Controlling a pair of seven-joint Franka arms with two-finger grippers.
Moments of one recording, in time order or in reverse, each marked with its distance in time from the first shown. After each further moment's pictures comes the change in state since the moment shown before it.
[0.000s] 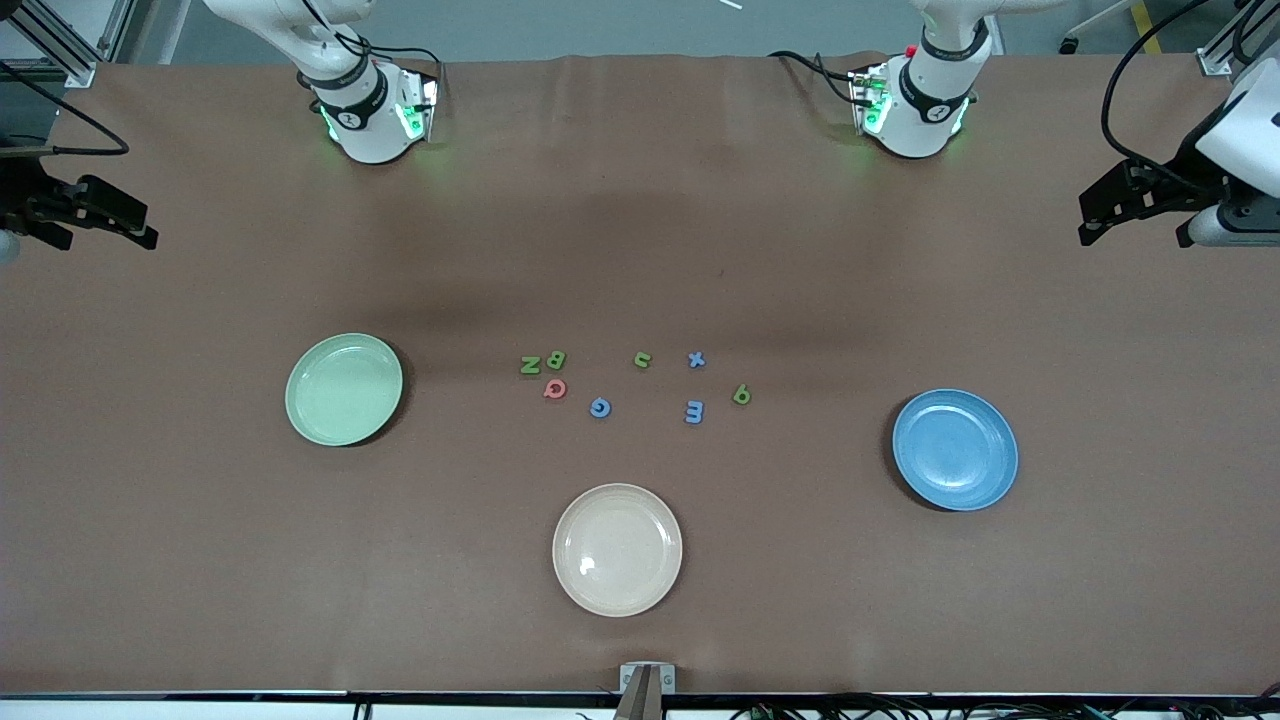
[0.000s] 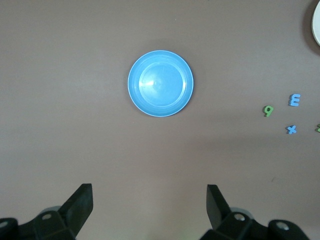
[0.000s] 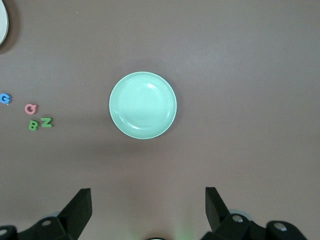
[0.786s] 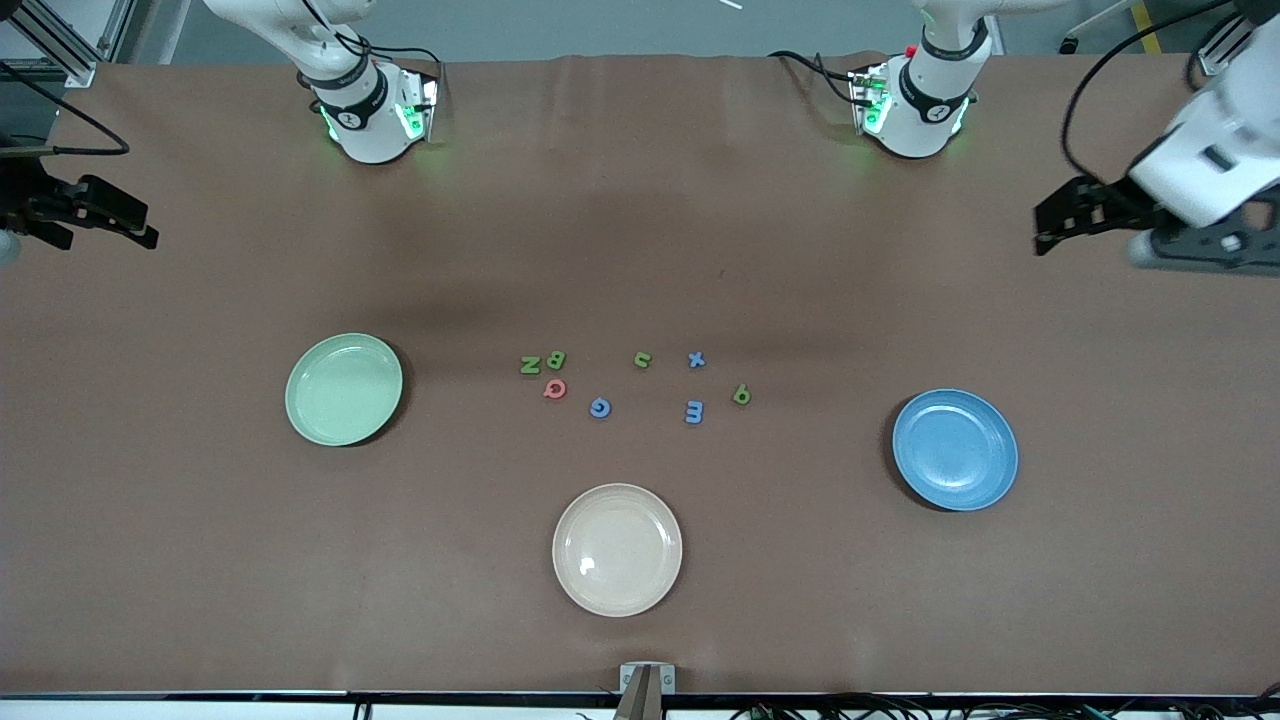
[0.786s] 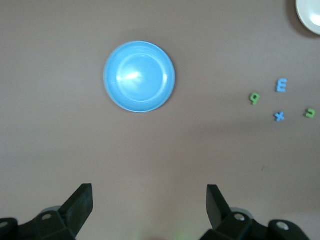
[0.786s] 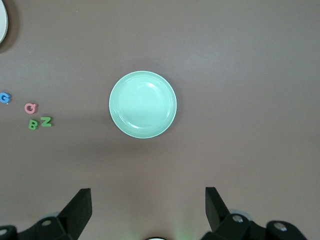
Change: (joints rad) left arm -0.052 0.059 -0.040 -0.033 -0.026 0.027 0.001; right arm 0.000 0.000 0.000 -0.001 0.000 -0.003 0.000
